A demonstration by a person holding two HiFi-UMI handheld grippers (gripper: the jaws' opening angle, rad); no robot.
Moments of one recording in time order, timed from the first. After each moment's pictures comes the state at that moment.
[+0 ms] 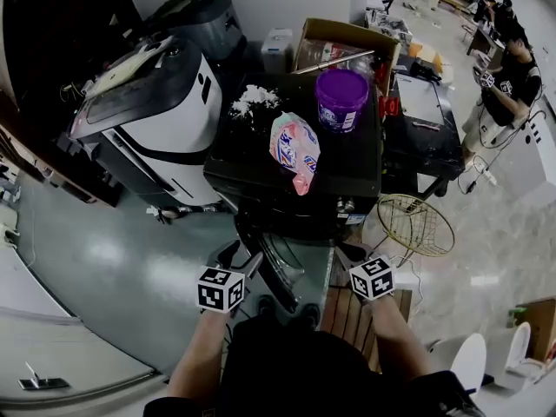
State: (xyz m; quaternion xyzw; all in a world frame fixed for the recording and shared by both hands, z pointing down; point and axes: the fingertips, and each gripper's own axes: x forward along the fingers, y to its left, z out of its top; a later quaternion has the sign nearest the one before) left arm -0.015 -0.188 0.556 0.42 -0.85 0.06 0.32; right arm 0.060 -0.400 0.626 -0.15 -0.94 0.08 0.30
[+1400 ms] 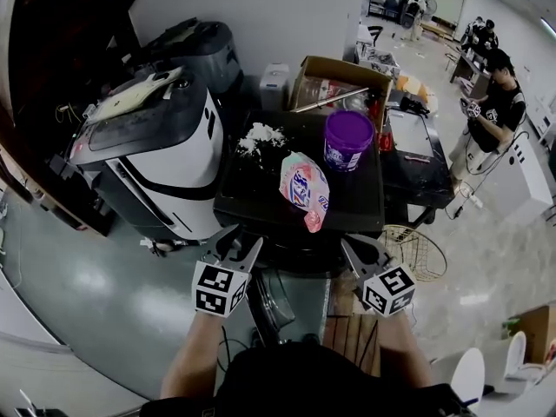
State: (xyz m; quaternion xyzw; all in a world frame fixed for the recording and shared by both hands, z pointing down) left arm -0.110 -0.197 0.418 0.47 -0.87 0.12 0.14; right arm -0.011 -0.372 0.424 -0.13 -0.98 0.02 0.11
